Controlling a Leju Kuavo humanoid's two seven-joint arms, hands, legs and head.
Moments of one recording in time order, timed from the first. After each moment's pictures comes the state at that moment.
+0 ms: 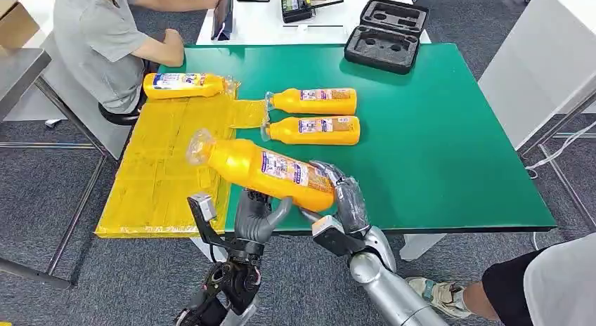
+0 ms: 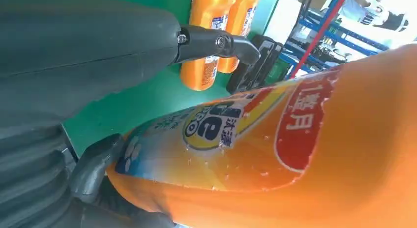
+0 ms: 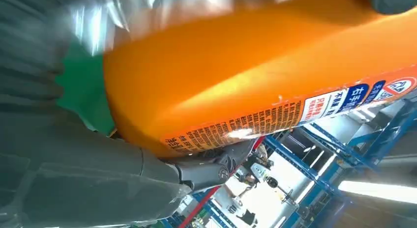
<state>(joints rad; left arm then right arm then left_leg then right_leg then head) -0.29 -0.31 -0.48 -0.93 0.49 -0.13 -0.66 -0.31 -0.01 0.59 -0.99 0.35 -0.54 -0.70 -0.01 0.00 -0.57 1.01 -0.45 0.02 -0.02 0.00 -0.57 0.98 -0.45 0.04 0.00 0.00</state>
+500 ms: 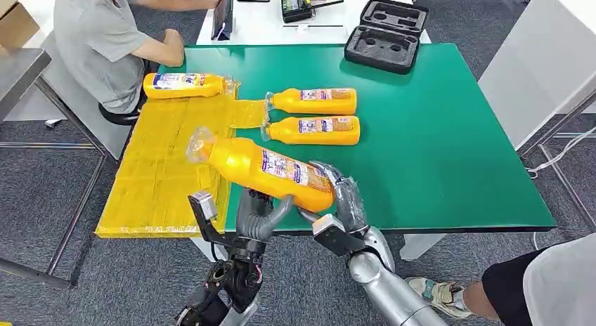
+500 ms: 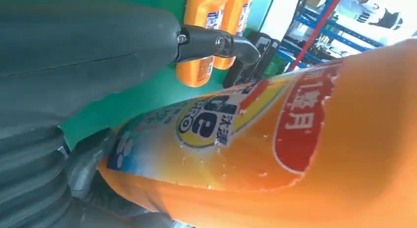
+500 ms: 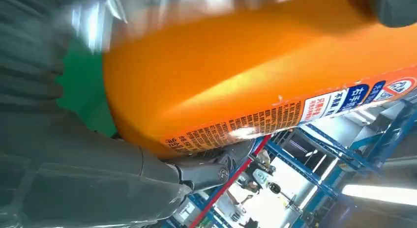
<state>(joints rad) -0.30 -0.31 -0.50 -0.93 0.51 -0.13 -0.67 -0.32 -0.01 0.60 -0.99 0.32 -0.52 -0.70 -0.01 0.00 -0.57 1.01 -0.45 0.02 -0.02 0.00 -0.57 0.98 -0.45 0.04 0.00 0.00</state>
